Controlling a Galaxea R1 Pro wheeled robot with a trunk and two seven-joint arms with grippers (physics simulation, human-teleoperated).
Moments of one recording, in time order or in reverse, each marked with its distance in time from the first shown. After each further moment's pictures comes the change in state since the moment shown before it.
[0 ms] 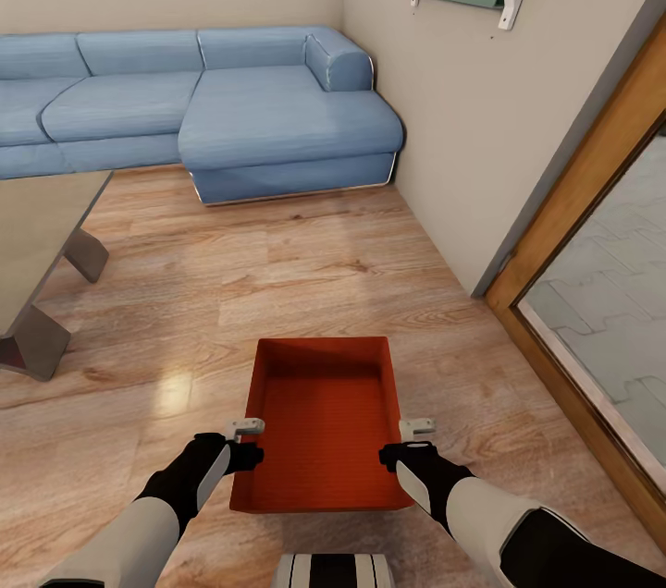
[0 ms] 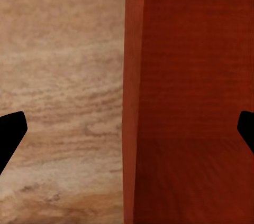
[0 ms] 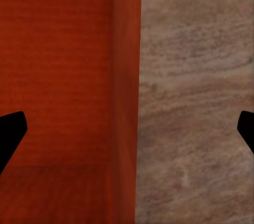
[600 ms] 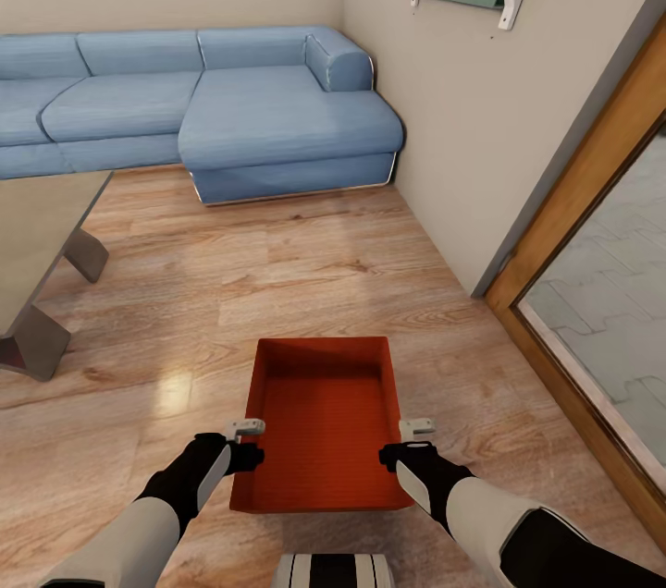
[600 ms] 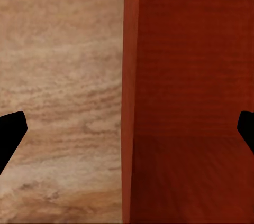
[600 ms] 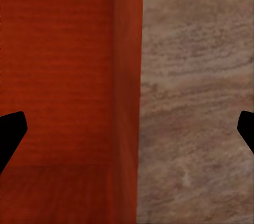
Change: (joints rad) left arm 0.000 -0.002 0.000 0.000 0.000 0.007 0.000; right arm 0.000 0.001 0.000 0.000 -0.003 0.000 0.000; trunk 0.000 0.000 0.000
